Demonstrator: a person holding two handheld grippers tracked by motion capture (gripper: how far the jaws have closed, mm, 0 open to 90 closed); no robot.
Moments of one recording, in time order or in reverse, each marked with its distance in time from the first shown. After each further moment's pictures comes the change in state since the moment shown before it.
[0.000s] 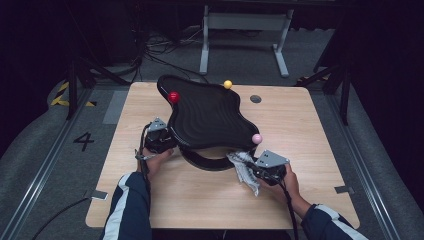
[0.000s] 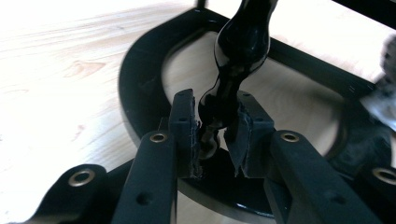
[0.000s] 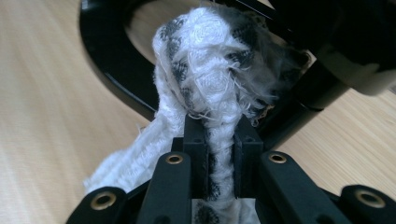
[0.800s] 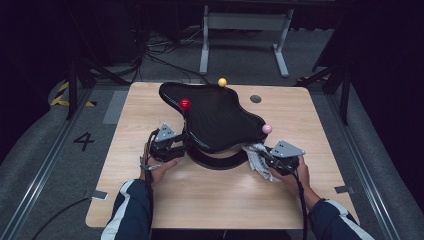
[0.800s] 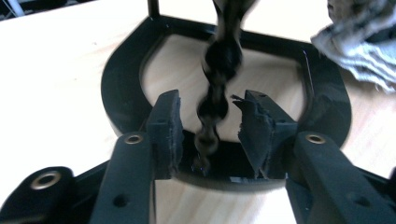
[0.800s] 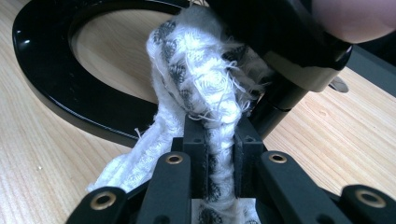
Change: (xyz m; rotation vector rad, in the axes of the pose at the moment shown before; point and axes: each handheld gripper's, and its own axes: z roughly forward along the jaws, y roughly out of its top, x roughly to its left) left arm -0.035 0.004 -0.005 -0.016 0.028 0.084; right arm -0.040 -0.010 -0.008 -0.046 -0.076 0.026
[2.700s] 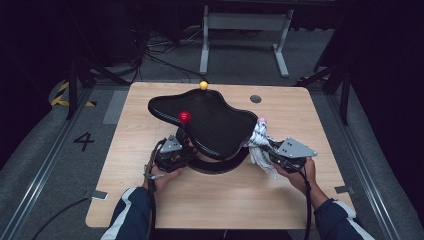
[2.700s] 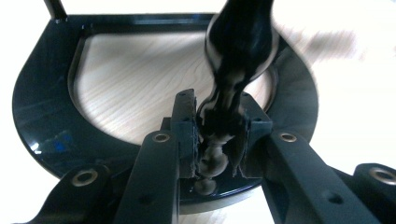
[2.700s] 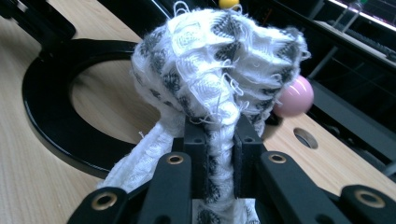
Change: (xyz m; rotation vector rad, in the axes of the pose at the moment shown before) left arm -0.019 -0.025 0.007 0.040 -0.112 0.088; right arm -0.003 0.031 -0.032 -0.154 -0.009 -0.093
